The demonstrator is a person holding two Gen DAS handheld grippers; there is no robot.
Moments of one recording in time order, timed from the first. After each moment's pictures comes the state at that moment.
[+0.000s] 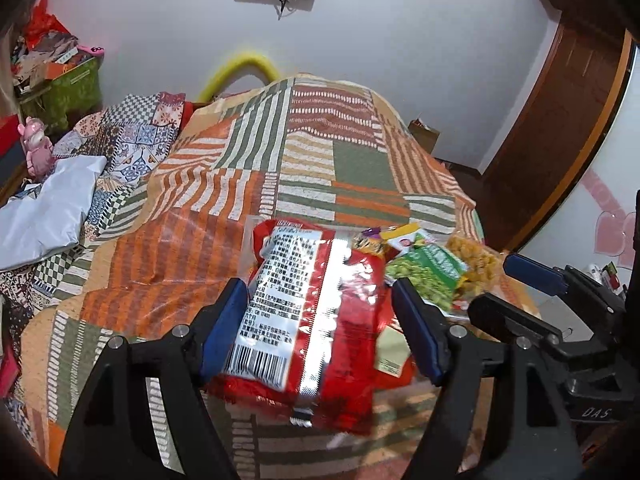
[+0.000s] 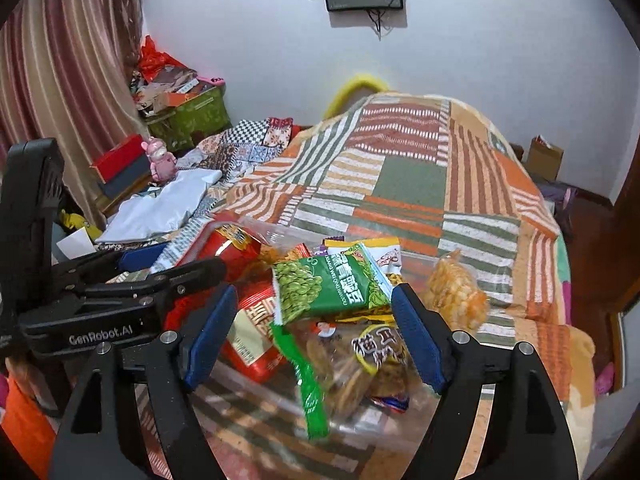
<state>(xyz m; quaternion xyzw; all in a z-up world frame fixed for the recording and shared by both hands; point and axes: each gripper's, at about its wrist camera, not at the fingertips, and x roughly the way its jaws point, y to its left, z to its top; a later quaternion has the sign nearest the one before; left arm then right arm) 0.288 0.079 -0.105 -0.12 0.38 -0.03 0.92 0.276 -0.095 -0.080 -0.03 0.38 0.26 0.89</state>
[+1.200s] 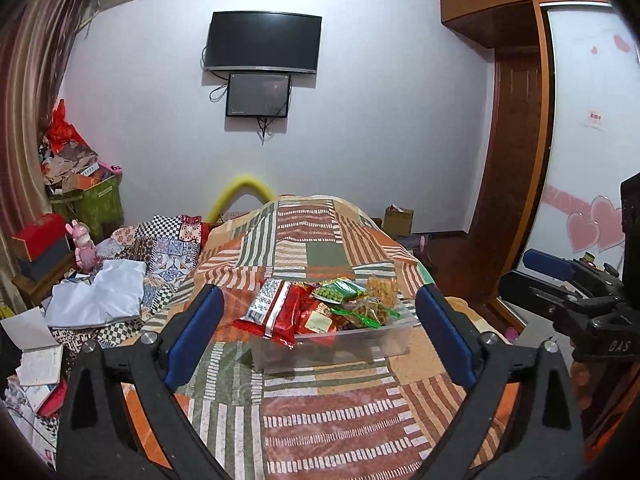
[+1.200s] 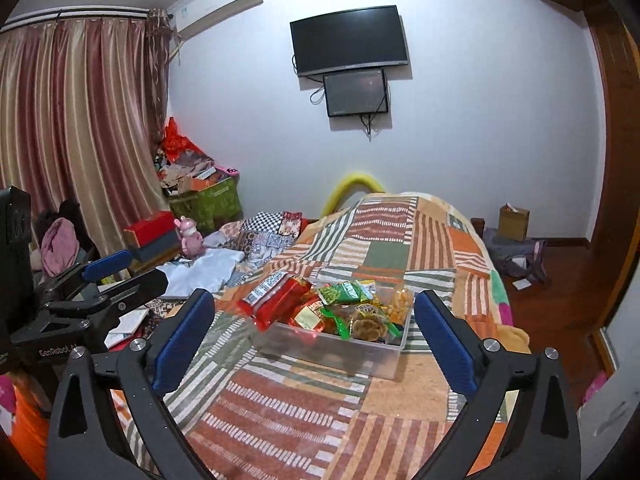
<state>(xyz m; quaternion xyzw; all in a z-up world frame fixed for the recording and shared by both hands) 0.064 0.021 0.019 -0.04 0.19 -0.02 0.98 0.108 -0.161 0.014 0.01 0.21 0.25 0.94</state>
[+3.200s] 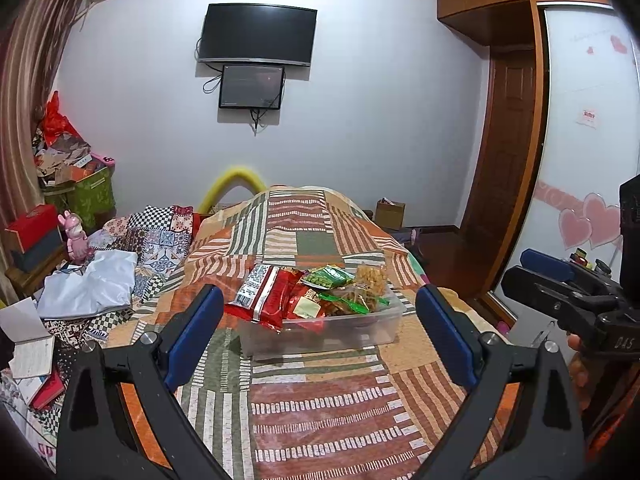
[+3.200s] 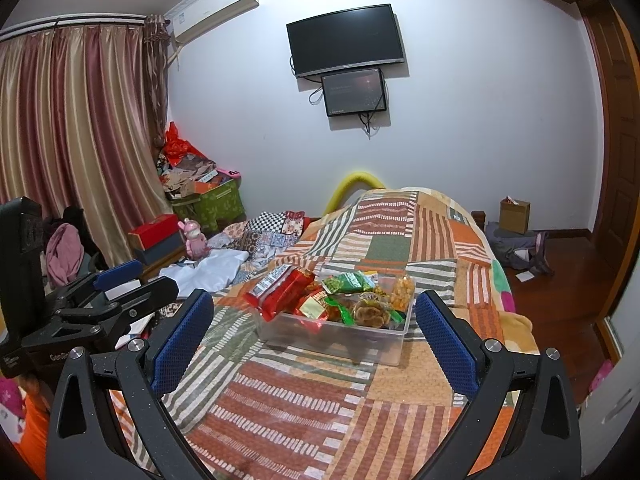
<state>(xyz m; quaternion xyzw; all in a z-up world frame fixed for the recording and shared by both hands) 0.058 0.011 0.005 -0.04 0.20 -0.03 0.98 0.089 -0.165 0.006 0.03 0.21 0.25 0.94</state>
